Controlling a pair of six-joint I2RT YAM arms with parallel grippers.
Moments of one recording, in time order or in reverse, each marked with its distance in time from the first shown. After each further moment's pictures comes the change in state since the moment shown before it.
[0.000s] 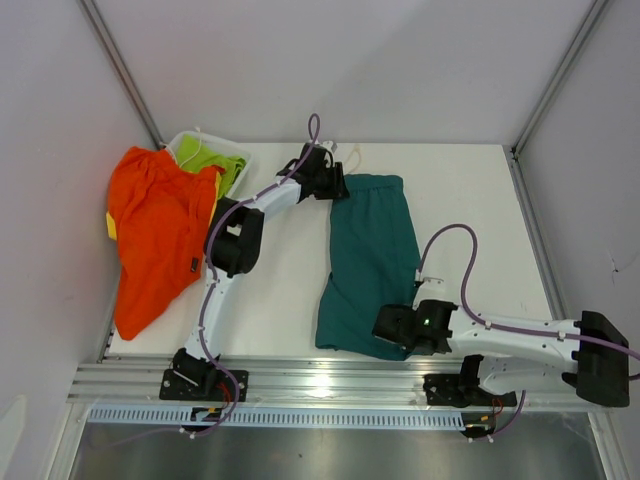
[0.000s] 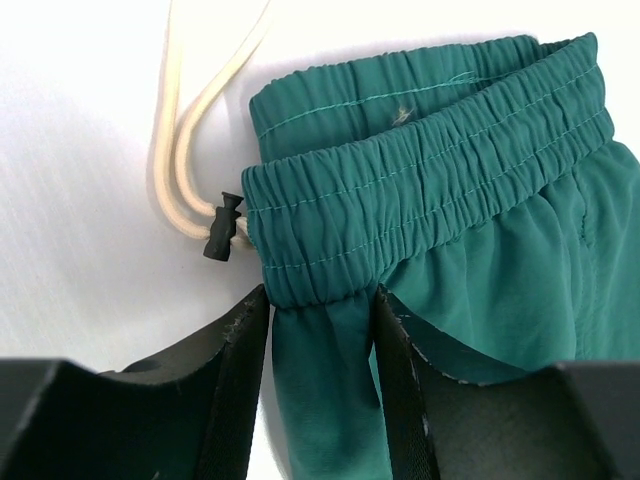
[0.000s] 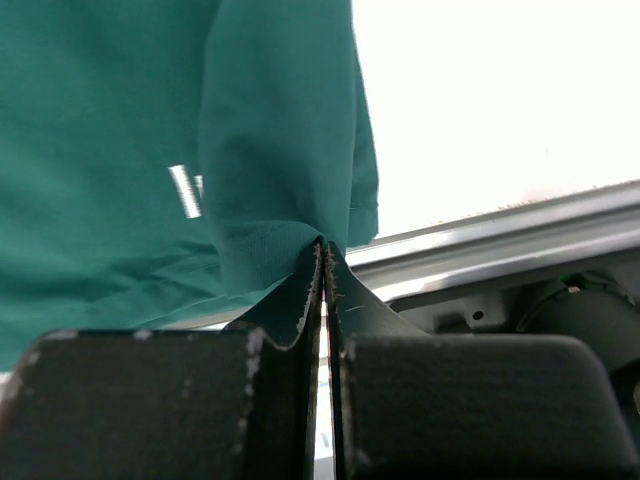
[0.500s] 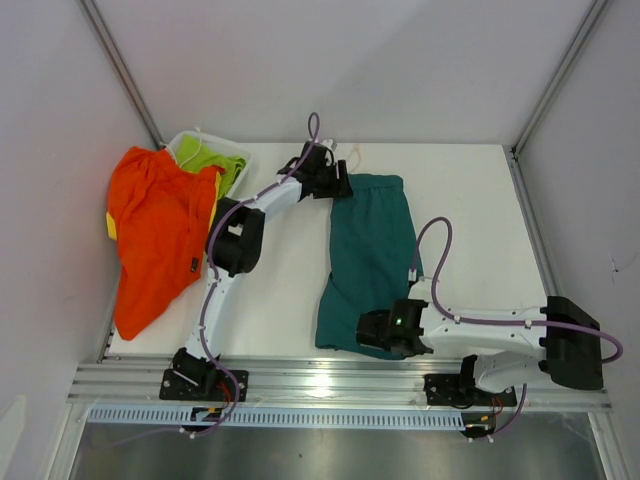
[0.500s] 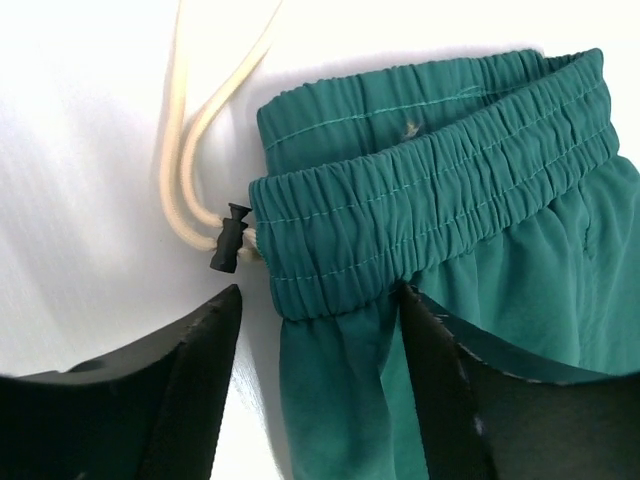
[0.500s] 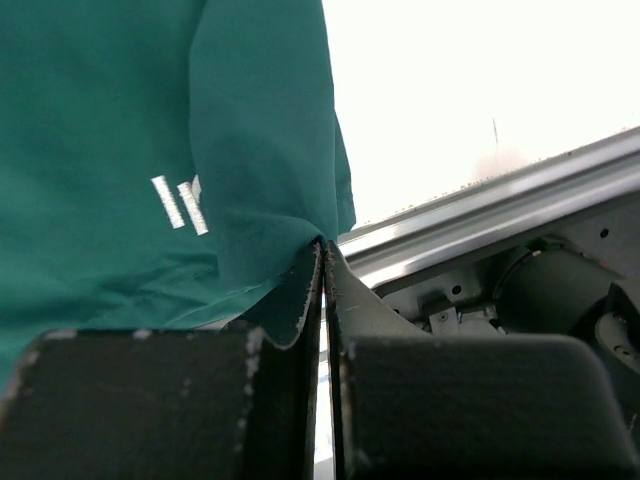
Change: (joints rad) left arm 0.000 0.022 0.043 -0.030 -0.010 -0.012; right arm 0.076 0.183 0.128 -0.180 0.062 0.183
